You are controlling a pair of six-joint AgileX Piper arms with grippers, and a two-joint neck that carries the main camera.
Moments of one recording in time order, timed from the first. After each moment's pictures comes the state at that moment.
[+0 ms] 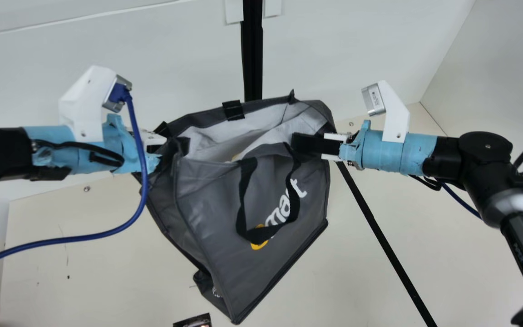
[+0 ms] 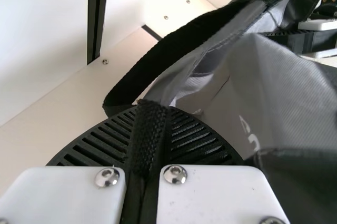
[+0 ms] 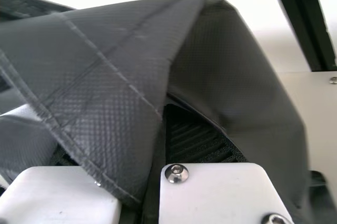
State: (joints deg) left arm -21.1 118.2 -128.2 -44.4 69.8 28.7; right arm -24.6 92.8 -71.8 77.7 70.2 -61.4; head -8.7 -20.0
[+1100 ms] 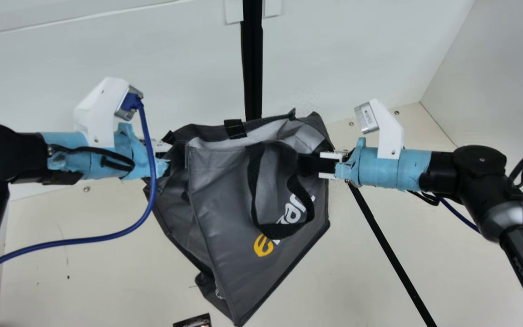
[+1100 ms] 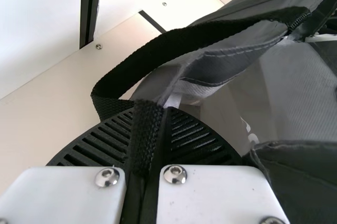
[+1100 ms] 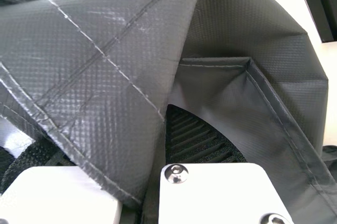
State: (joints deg) left arm -21.7 117.5 -125.9 -44.1 69.9 26.5; right arm -23.3 87.9 -65.6 76.9 69.8 -59.2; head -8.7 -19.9
